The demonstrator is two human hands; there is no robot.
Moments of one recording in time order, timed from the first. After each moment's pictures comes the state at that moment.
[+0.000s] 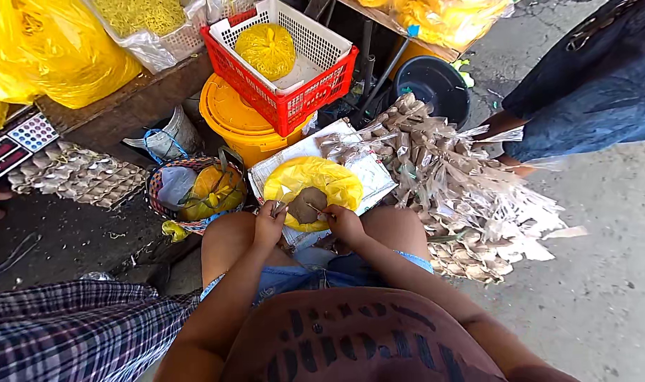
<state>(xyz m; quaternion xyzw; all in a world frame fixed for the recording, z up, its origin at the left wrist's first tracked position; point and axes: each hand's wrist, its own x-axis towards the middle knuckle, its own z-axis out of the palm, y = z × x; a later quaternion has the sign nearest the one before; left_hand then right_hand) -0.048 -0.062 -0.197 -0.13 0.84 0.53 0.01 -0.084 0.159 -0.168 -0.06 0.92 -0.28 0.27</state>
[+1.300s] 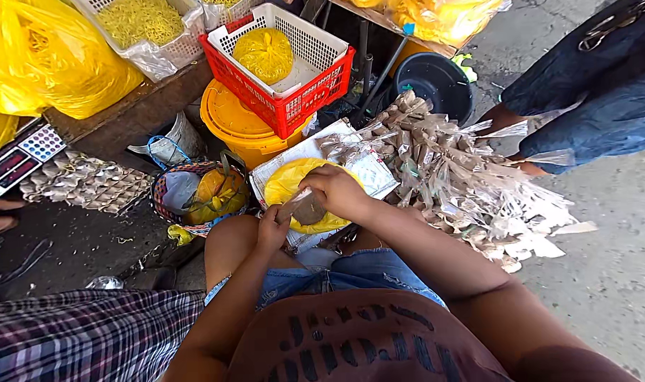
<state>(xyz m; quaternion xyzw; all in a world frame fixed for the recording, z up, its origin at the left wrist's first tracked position) -0.040 -0.061 -0.199 -0.08 0.85 0.52 -0.02 -0.129 0.131 -0.063 -0.37 0.88 -0.30 0.03</state>
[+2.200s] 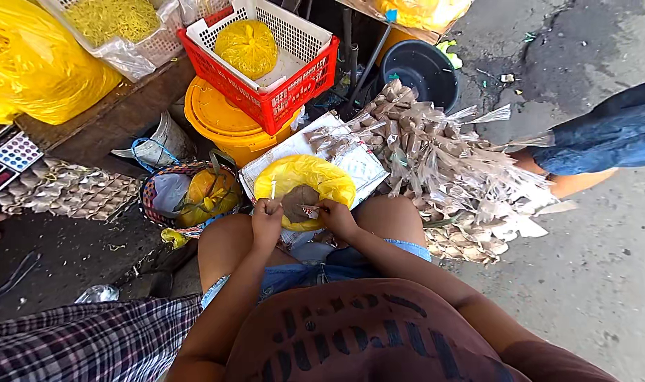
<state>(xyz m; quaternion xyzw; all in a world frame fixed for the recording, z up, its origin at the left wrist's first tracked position) -0.049 -0.040 -0.161 -0.22 0.79 0.57 -0.01 -0.082 0.160 -0.178 -0.03 0.88 -0.39 0.25</state>
